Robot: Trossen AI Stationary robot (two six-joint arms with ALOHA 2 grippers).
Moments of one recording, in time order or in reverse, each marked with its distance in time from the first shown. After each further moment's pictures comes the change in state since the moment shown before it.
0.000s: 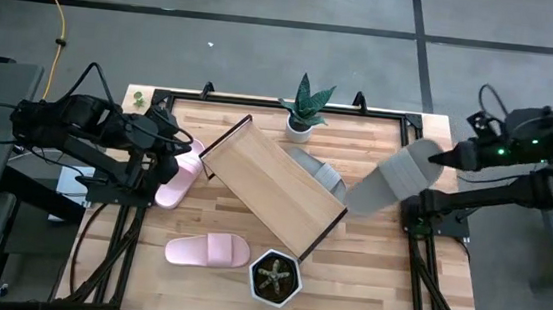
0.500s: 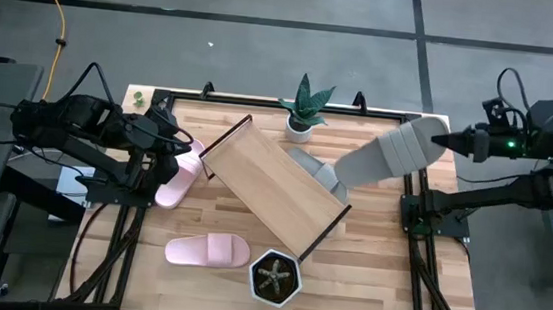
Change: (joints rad) left arm 0.000 0.000 0.000 0.000 0.000 0.004; right arm 0.000 0.004 0.037 0.197 0.111 -0.178
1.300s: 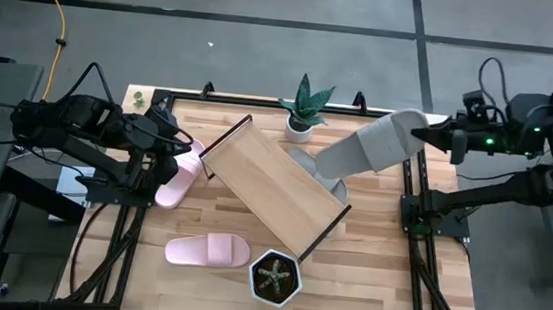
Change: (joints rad) left arm 0.000 0.000 0.000 -0.001 0.000 0.026; right arm 0.000 0.098 -0.001 0.117 0.021 -0.197
